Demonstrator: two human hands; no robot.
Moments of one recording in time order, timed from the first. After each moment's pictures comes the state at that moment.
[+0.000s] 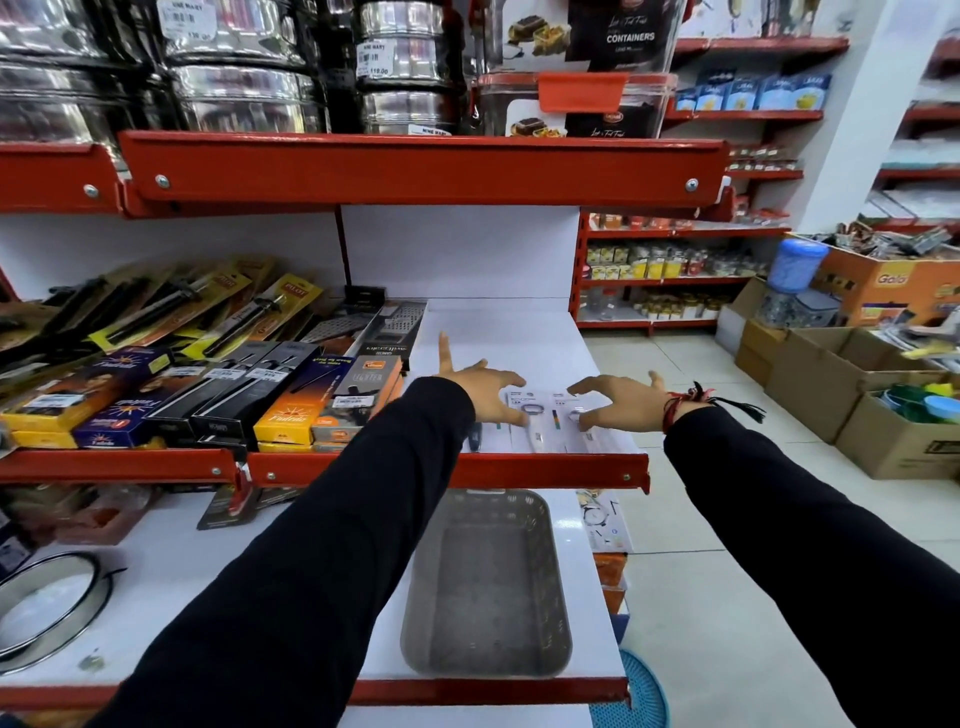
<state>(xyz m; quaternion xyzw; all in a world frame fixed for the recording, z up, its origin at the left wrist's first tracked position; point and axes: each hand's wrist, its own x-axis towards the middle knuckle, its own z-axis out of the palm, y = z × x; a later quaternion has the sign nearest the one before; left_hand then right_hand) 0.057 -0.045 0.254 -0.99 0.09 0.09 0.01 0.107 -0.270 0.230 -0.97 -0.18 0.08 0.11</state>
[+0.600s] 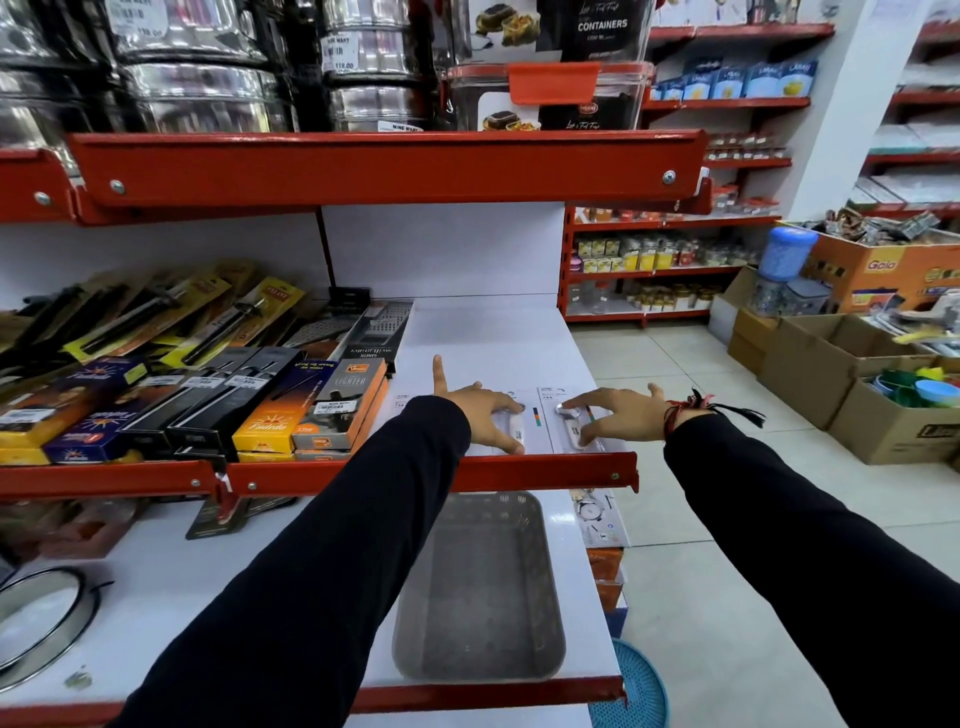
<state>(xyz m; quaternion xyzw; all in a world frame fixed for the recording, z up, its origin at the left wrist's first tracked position) 0.065 -0.055 0.229 -0.99 0.10 0.12 0.01 0.112 -0.290 0.214 -0.97 -0.18 0.13 0.11</state>
